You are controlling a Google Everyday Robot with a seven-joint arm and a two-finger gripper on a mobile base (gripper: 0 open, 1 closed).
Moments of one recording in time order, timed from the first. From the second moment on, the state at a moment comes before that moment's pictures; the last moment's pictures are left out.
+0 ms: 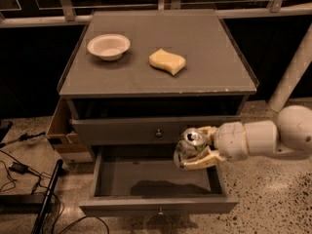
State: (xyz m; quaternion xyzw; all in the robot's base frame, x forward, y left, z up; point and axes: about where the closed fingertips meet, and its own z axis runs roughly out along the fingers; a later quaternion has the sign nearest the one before) arm 0.461 -0.105 0.746 -0.57 0.61 0.32 0.44
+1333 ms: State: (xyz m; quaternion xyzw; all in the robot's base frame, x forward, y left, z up) arm 0.480 -0.086 0.601 -0.63 0.61 0.26 0.41
